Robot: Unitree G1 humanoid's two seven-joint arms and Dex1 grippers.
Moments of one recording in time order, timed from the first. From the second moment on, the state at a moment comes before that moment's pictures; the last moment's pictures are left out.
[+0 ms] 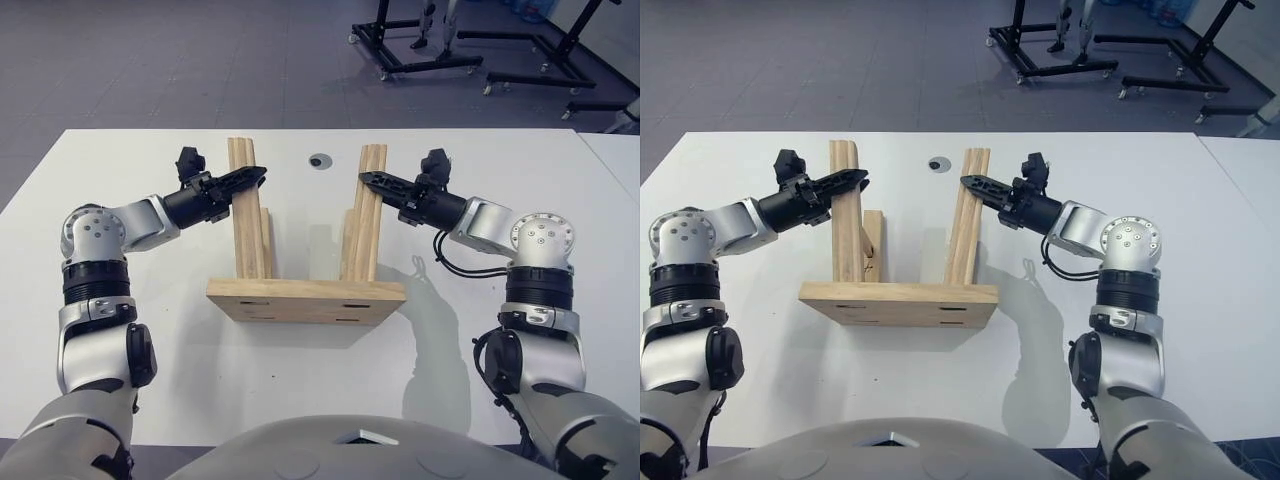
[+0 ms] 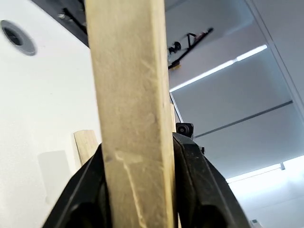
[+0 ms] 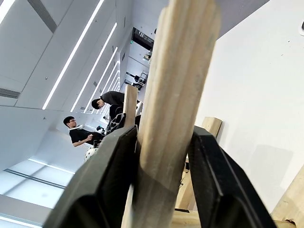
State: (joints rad) left arm -0.60 0.47 0.32 0.46 -1.17 1.26 -0.51; right arm -0.58 -0.35 -0.30 0.35 1.17 1.25 0.41
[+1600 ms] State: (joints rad) left arm 0.27 0.91 0.30 0.24 -0.41 -0.07 -1.36; right arm 0.24 -0.94 -0.28 0.11 0.51 0.19 1.47
